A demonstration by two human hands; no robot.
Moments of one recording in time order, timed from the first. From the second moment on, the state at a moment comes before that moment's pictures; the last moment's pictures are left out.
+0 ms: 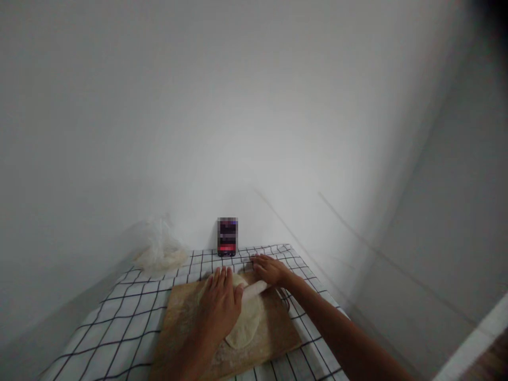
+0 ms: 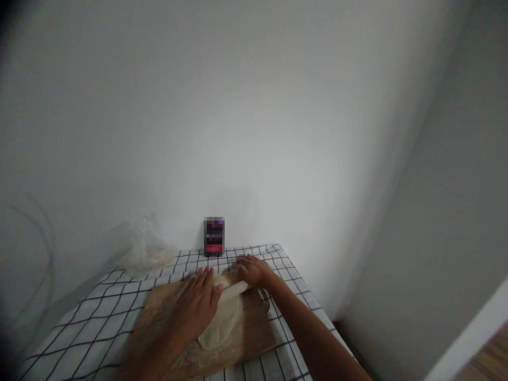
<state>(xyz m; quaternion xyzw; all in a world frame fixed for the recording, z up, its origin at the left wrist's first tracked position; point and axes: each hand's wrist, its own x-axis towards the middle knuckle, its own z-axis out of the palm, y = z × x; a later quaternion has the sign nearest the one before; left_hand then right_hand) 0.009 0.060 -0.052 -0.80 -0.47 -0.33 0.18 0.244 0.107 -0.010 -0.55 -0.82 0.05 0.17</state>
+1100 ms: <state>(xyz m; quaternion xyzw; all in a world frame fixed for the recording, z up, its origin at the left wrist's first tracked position) -0.023 0.010 -0.054 -0.84 -0.39 -0.33 0.17 0.207 -0.109 -0.062 -0.61 -0.75 -0.16 0.22</state>
